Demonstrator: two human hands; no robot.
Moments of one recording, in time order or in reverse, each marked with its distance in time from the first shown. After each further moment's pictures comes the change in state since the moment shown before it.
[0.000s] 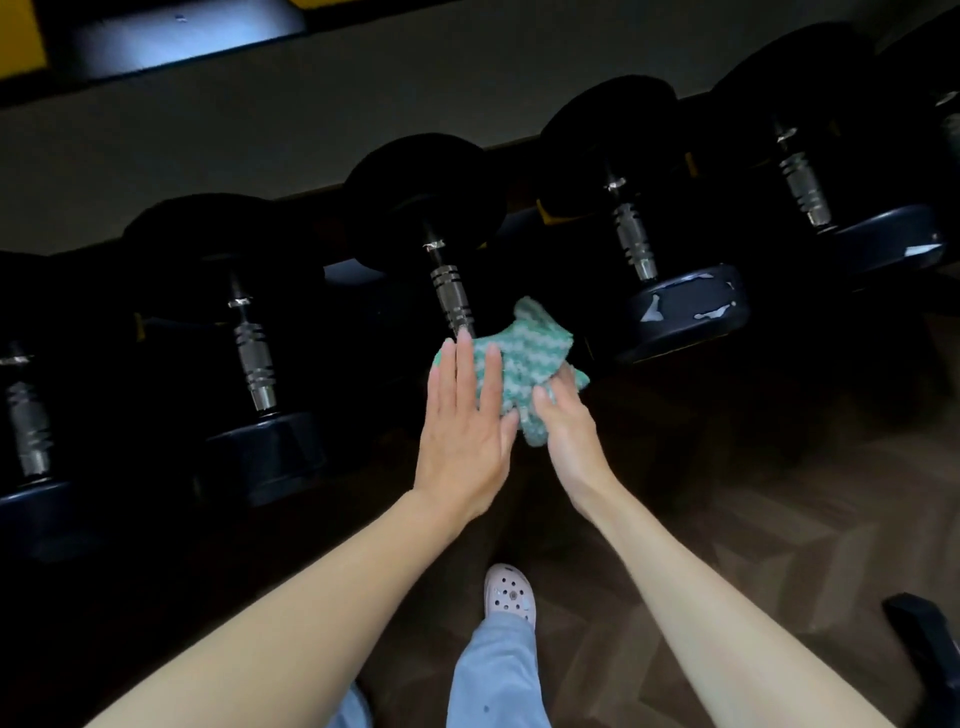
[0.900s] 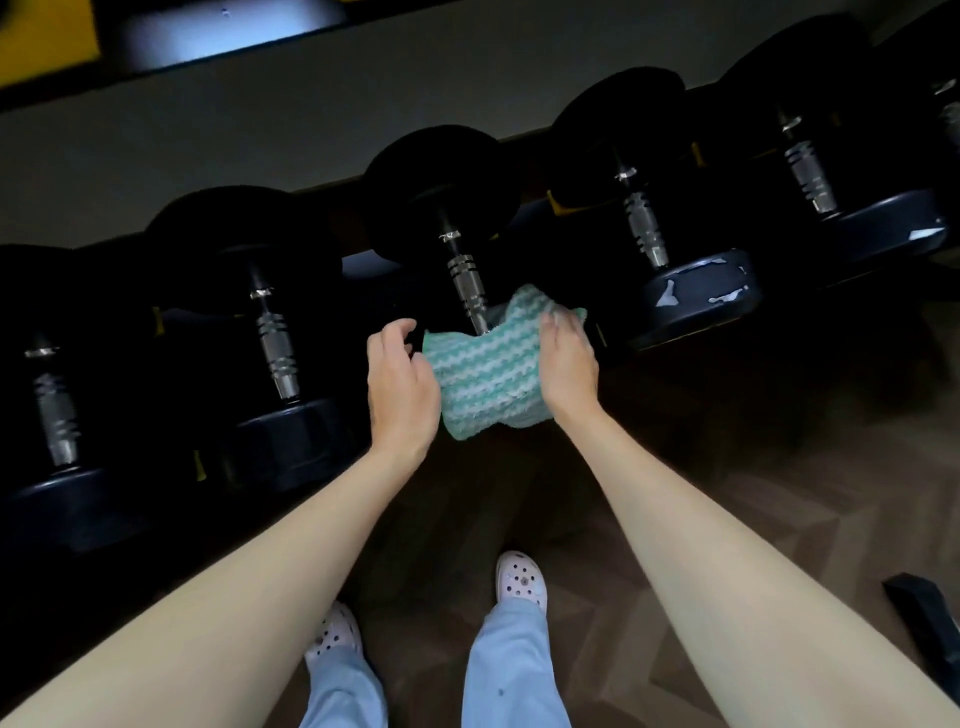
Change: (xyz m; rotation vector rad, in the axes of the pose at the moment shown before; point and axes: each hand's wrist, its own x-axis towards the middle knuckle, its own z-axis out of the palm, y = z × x) left_hand 0.015 -0.048 -0.043 -0.779 0.175 -0.570; right_hand 0.037 -0.037 0.023 -0.435 0.299 -0.002
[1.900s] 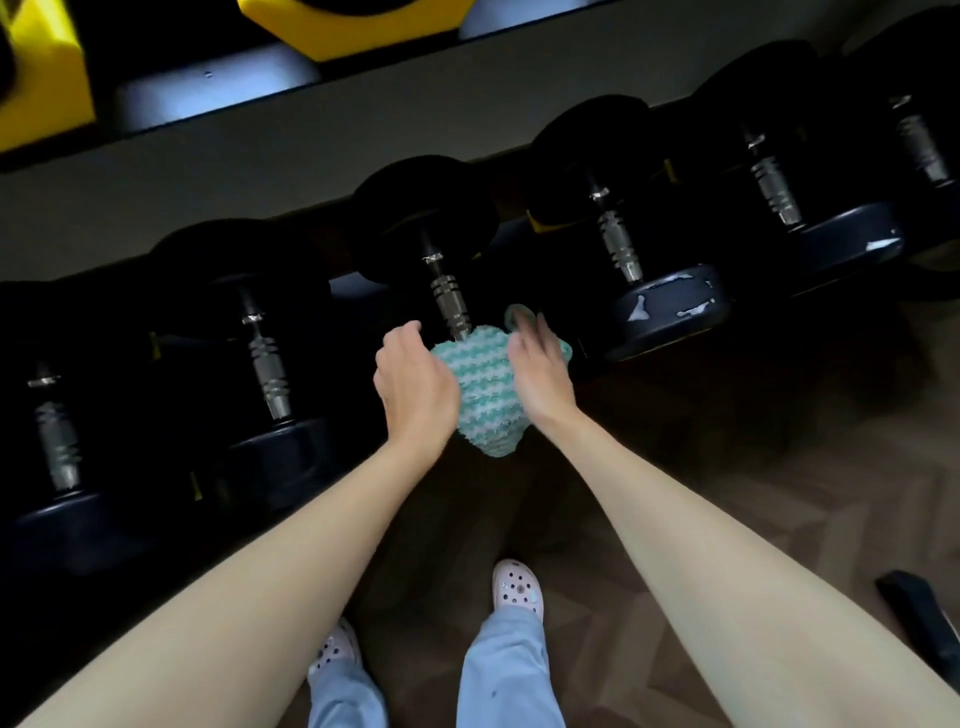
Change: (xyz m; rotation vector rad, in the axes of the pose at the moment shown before) left_hand -0.001 0.045 0.008 0.300 -0.067 0.003; right_hand 0.002 -0.004 -0.012 -0.247 -0.293 -0.102
